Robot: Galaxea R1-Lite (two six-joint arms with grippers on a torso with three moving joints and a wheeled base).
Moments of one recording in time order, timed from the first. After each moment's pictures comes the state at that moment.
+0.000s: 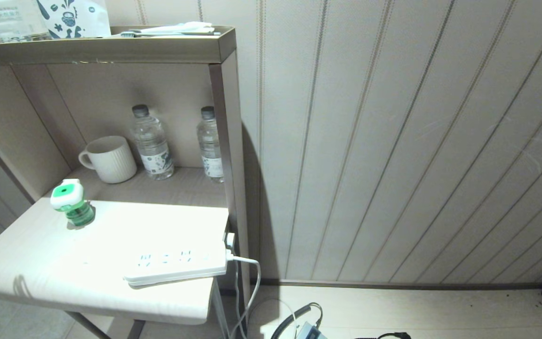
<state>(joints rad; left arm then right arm) 0.00 1.09 -0.37 -0.93 0.54 -0.02 0.00 0.00 -0.03 0.07 -0.01 0.00</state>
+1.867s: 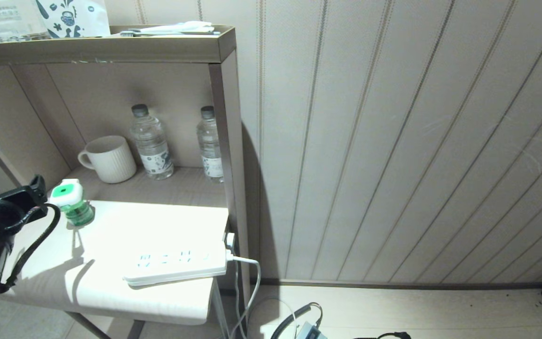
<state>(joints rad) 0.00 1.52 -0.32 -1.22 0.53 -0.15 0.00 0.00 -0.03 0.07 -0.01 0.00</state>
